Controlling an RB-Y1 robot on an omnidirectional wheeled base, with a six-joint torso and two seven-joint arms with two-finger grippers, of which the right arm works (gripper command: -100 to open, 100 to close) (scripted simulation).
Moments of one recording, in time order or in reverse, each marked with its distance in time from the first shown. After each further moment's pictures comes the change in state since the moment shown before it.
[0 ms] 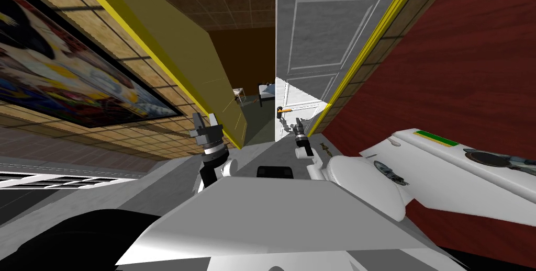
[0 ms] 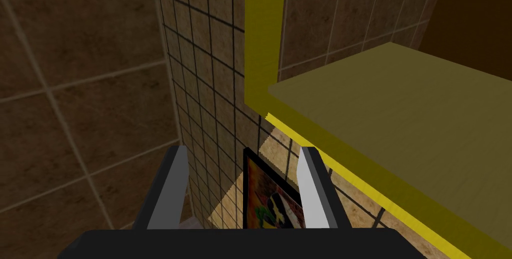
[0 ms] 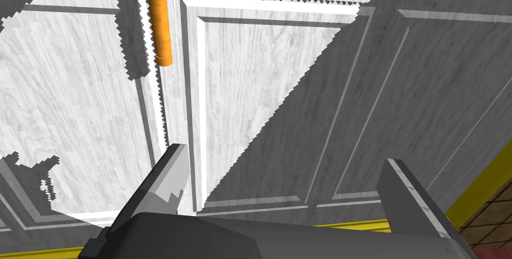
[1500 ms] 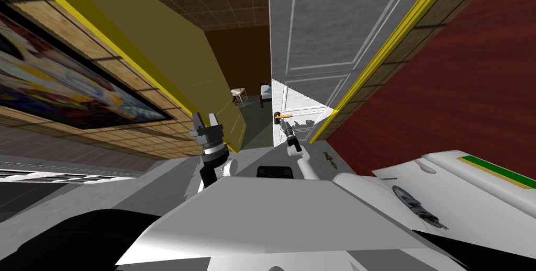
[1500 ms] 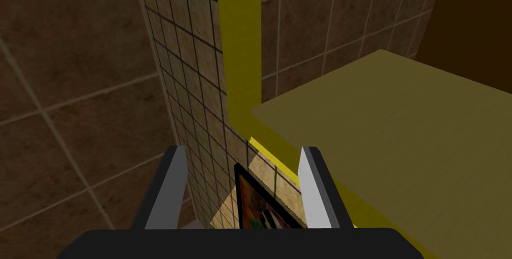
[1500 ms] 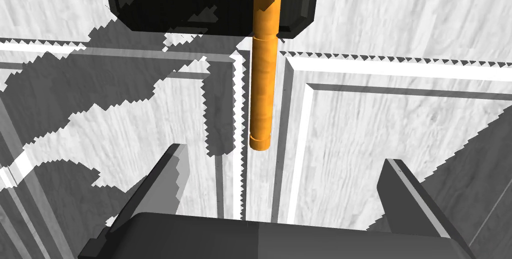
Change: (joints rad) arm -0.173 0.063 0.038 0.329 0.000 0.054 0.019
